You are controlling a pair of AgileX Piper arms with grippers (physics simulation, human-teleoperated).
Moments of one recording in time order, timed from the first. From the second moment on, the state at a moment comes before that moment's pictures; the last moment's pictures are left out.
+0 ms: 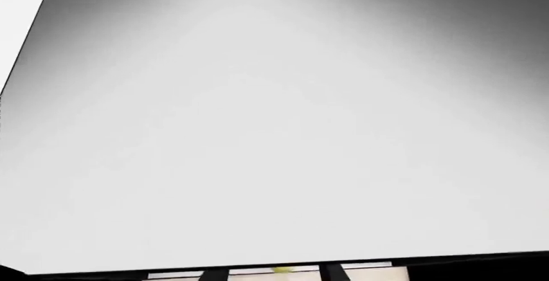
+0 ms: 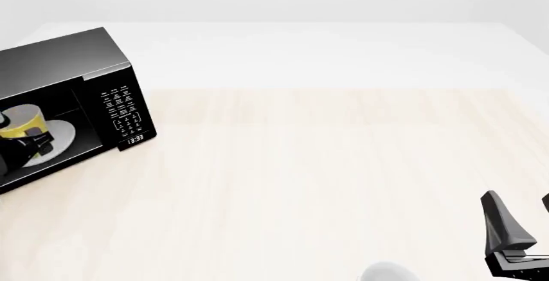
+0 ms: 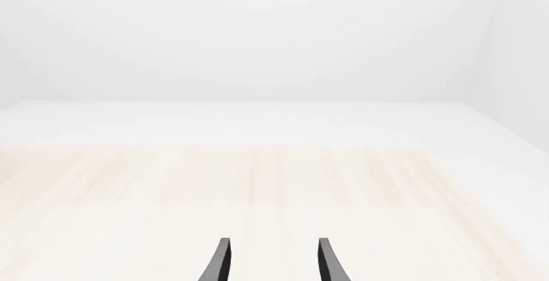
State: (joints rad) left arm 0.50 1.79 -0.80 -0.35 -0.18; right arm 0.00 0.03 0.00 -0.01 -0.01
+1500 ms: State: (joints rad) left arm 0.44 1.51 -0.62 -0.25 -0.18; right arm 0.00 0.03 0.00 -0.01 -0.01
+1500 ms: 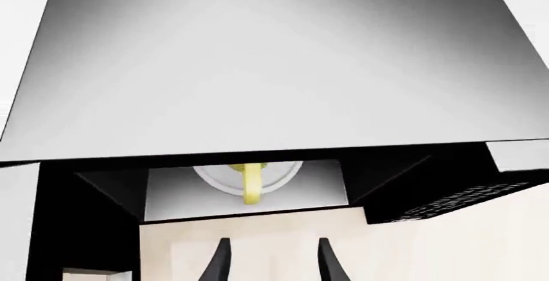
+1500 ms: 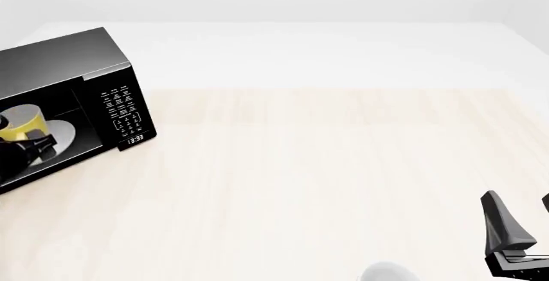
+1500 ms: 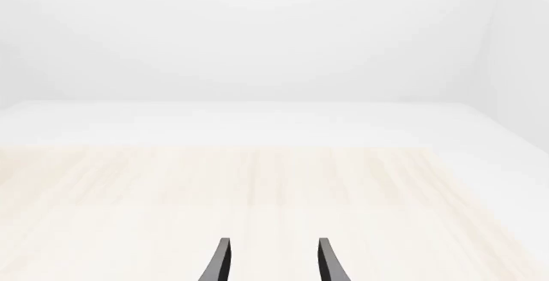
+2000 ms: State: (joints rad) left arm 0.41 1.19 -0.57 -0.05 -0.17; right arm 0.00 0.03 0.00 -0.01 -0.01
